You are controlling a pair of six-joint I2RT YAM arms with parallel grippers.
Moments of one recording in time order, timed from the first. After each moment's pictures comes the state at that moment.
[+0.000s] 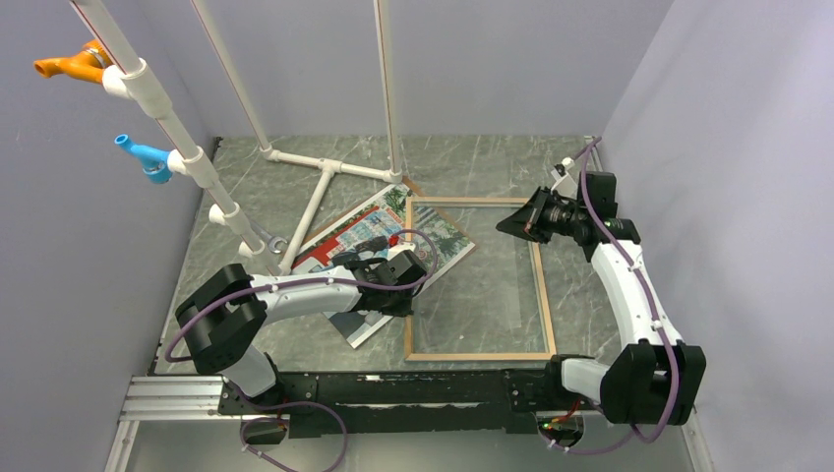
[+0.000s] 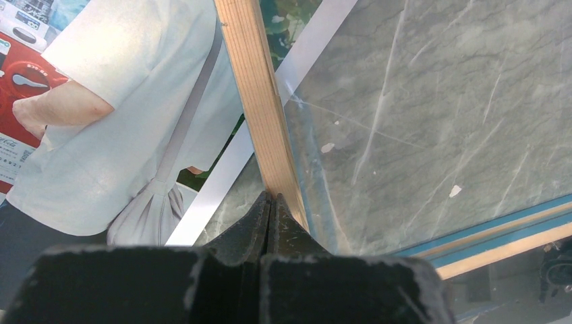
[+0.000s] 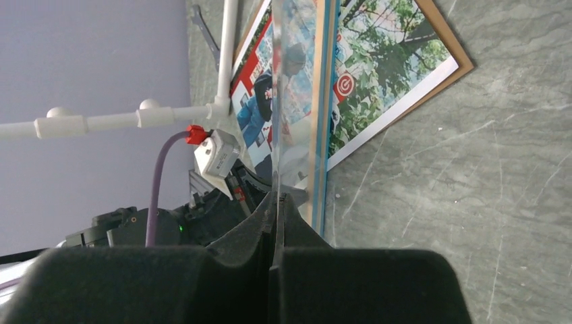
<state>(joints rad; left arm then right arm) -1.00 1.58 0.92 -0.41 -0.18 -0.81 -0.03 1.18 0.99 -0.53 -0.77 0.58</state>
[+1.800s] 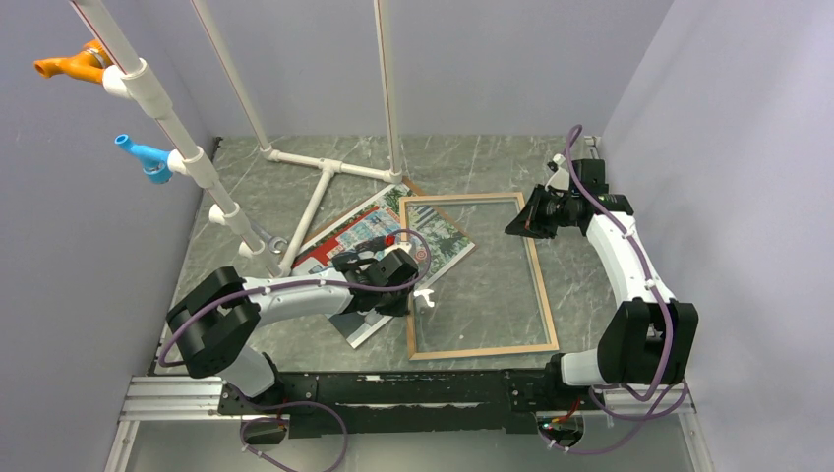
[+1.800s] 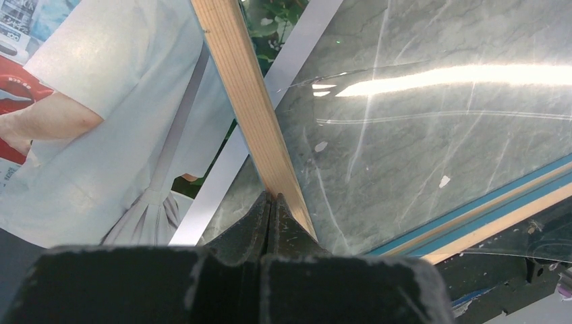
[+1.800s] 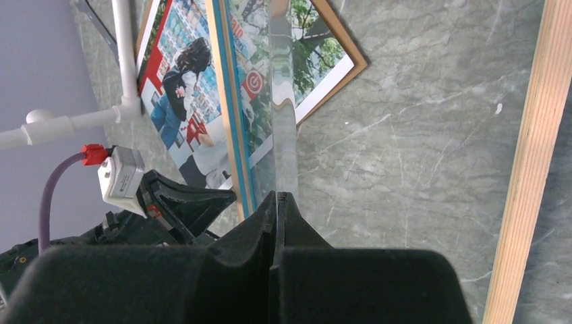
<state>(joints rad) -0.97 1.54 0.85 -0.32 -0.11 -0.77 -0.03 1.38 1.14 -0.73 -0.59 0.36</state>
